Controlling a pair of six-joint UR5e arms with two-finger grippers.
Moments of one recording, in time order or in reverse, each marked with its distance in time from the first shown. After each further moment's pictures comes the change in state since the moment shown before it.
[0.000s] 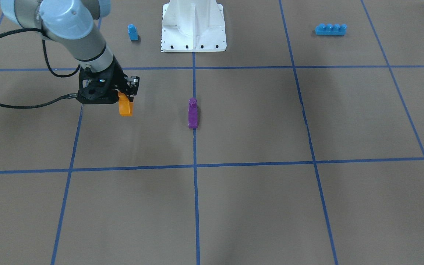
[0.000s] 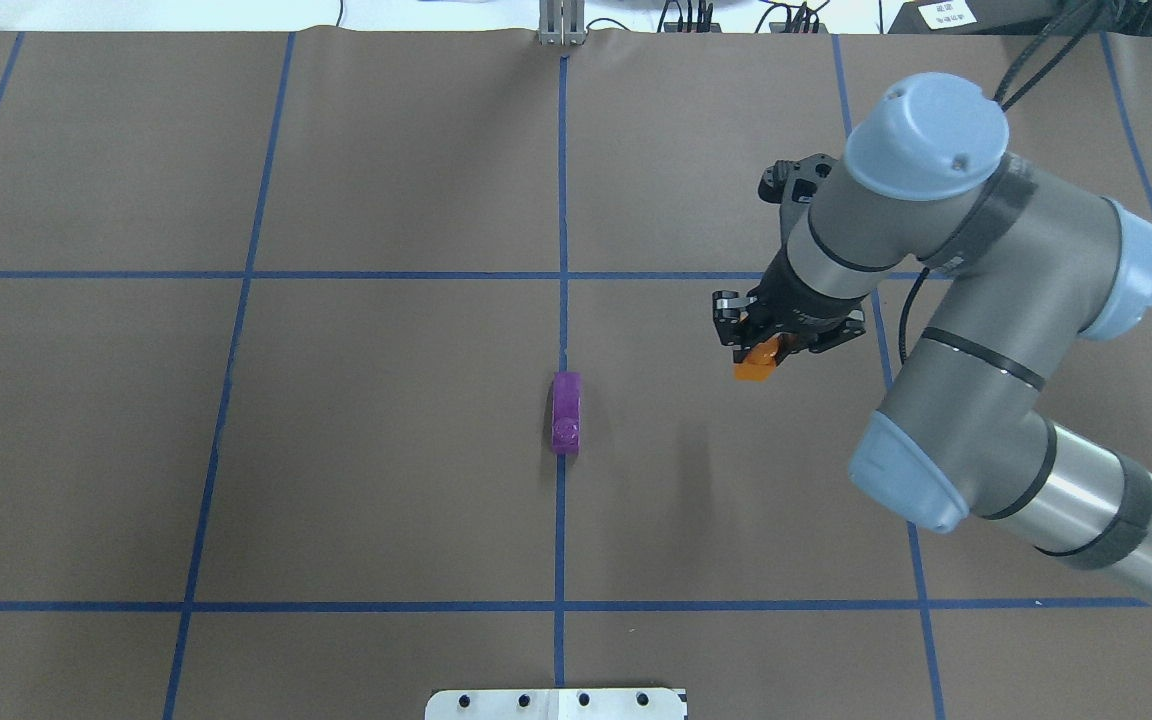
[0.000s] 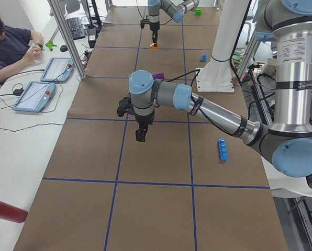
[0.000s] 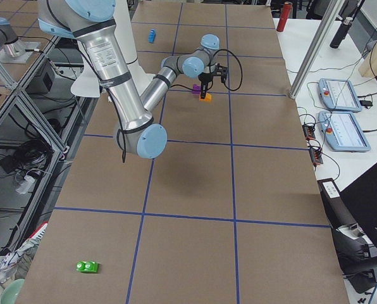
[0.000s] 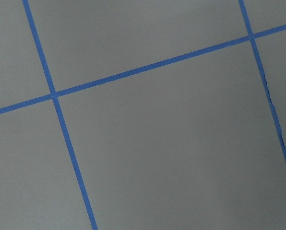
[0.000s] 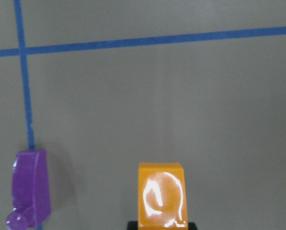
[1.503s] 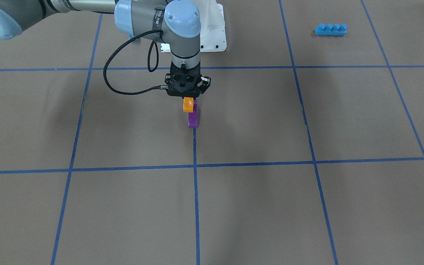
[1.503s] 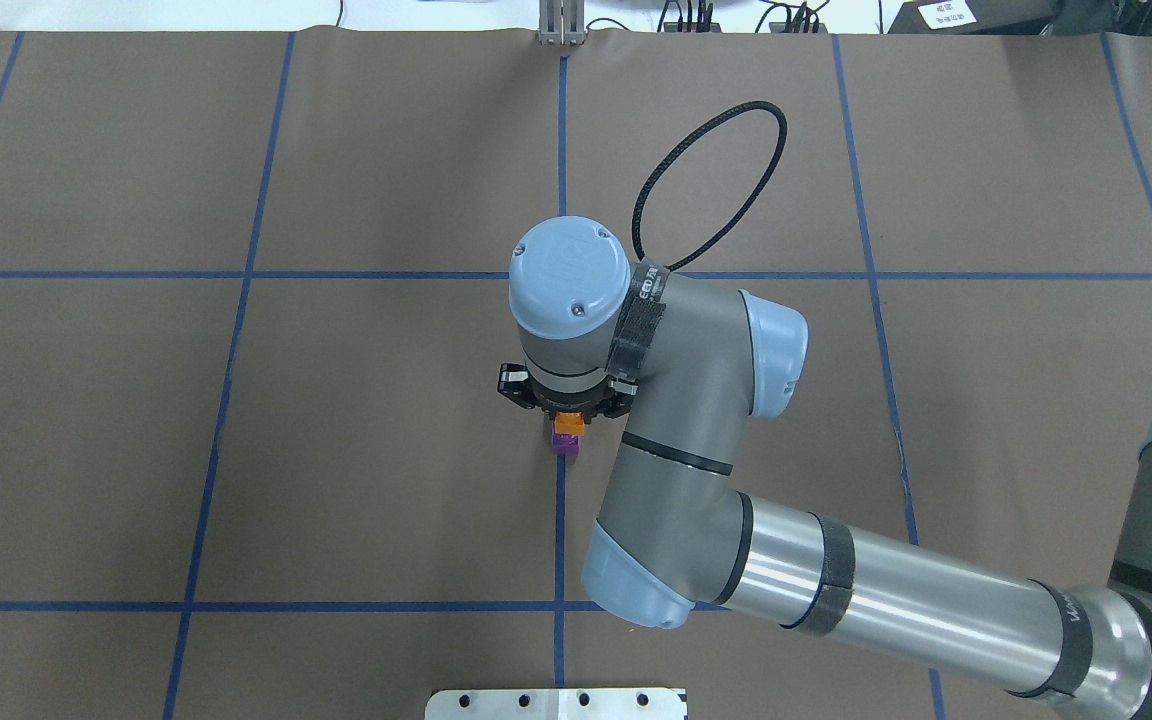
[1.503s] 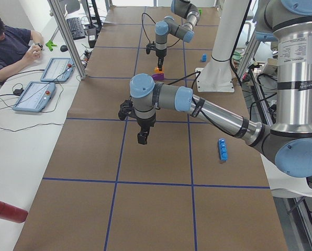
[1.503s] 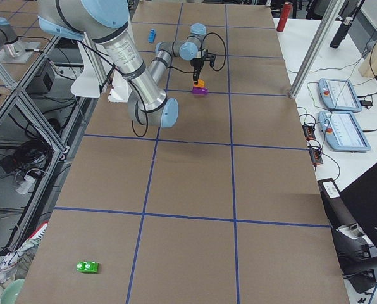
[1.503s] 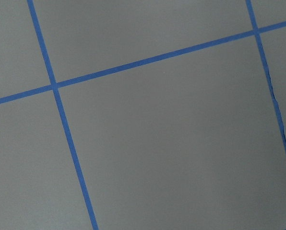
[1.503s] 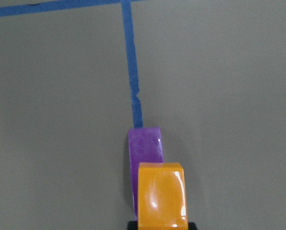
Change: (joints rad) left arm 0.001 0.014 0.006 -0.001 -0.003 -0.003; right arm -0.222 0.299 -0.297 0.000 -0.233 0.205
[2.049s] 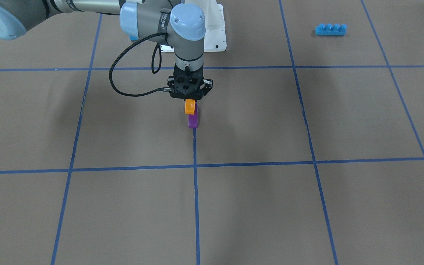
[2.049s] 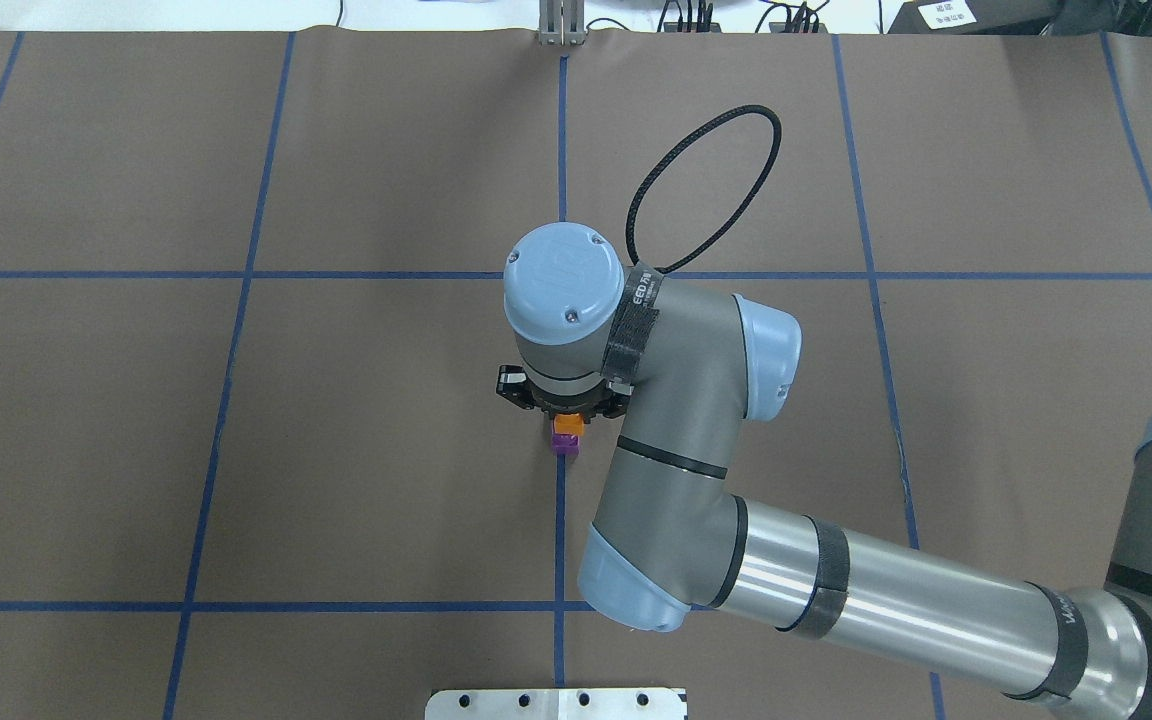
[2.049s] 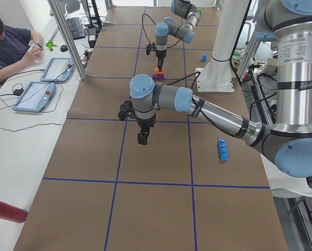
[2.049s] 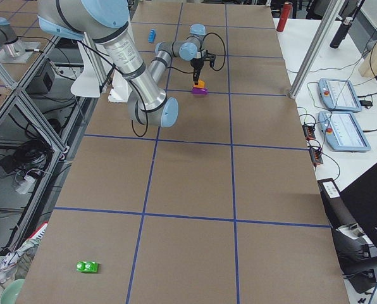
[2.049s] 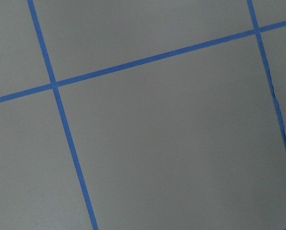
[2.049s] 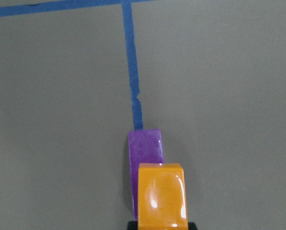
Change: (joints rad) left arm 0.001 0.000 0.005 0.001 -0.001 0.000; right arm -0.007 0.003 -0.007 0.000 -0.016 0.000
